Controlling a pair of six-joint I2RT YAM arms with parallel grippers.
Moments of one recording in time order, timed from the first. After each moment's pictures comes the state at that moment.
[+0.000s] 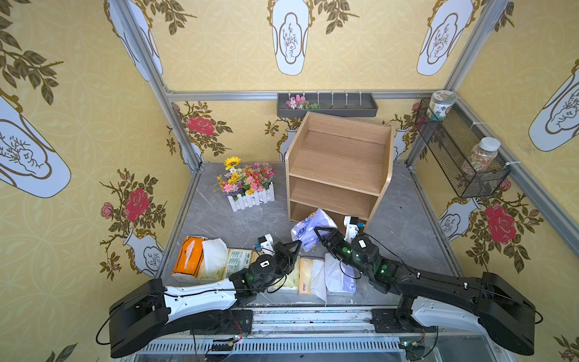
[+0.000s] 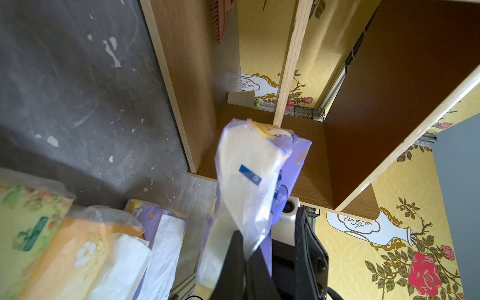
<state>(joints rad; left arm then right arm) -1.09 1.06 0.24 0.61 -0.37 -1.78 0.91 1.13 0.39 0.50 0.16 1.28</state>
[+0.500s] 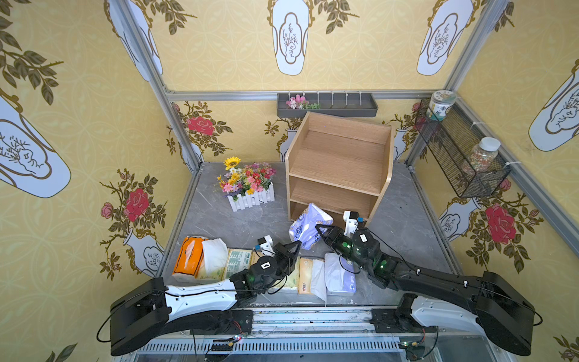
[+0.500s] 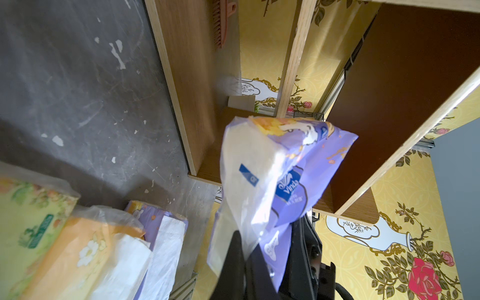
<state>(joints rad) -1.11 1.07 0.24 0.61 -0.41 -1.79 0.87 1.14 0.44 0.48 0.11 1.25</state>
